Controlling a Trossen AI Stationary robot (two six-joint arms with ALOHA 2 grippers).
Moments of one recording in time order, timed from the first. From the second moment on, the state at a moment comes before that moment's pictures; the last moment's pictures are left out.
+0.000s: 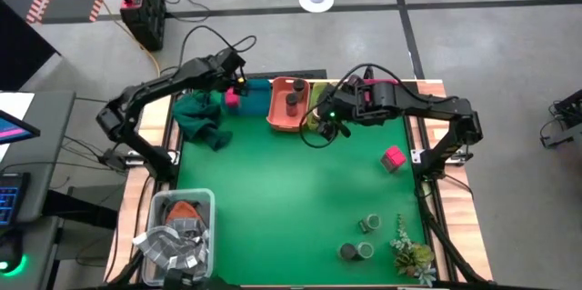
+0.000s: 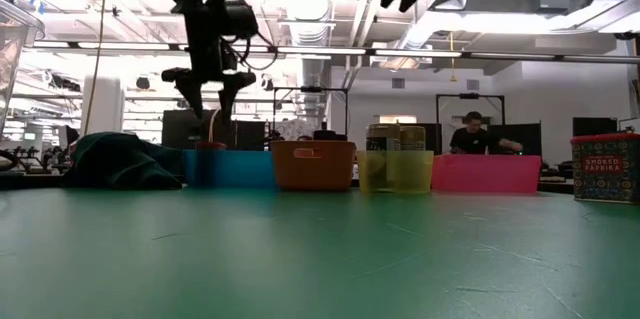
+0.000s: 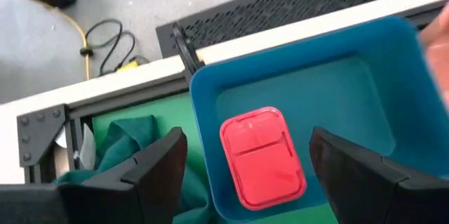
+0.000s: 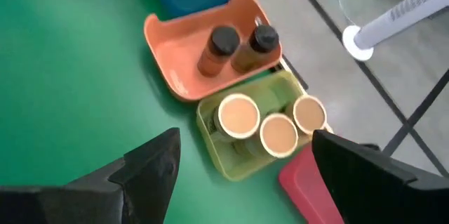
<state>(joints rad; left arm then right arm) 0.75 1.54 1.28 -0.81 -0.41 -0.47 -0.05 1.64 1.86 -1.29 0.56 0.33</state>
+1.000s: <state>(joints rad) 0.25 1.22 1.28 -0.72 -0.41 -0.47 -0.32 1.31 1.10 -1.48 0.03 0.63</state>
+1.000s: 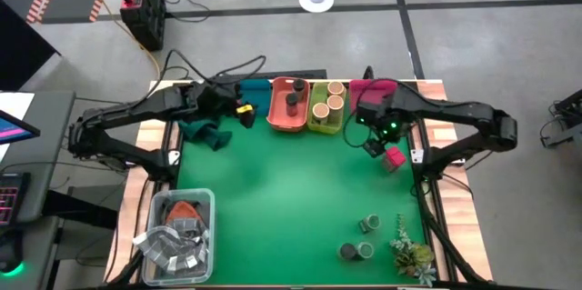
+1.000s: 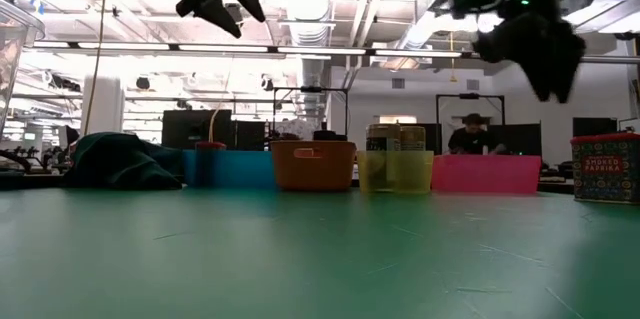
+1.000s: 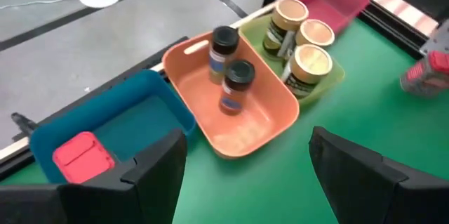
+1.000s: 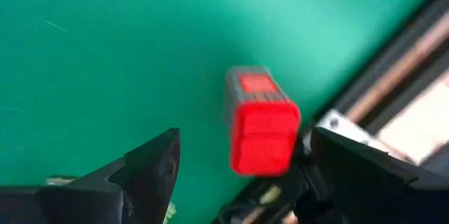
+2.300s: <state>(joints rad) 0.23 1.23 1.28 -0.73 -0.40 -0.45 -0.31 1.43 0.81 -1.29 -0.06 0.58</state>
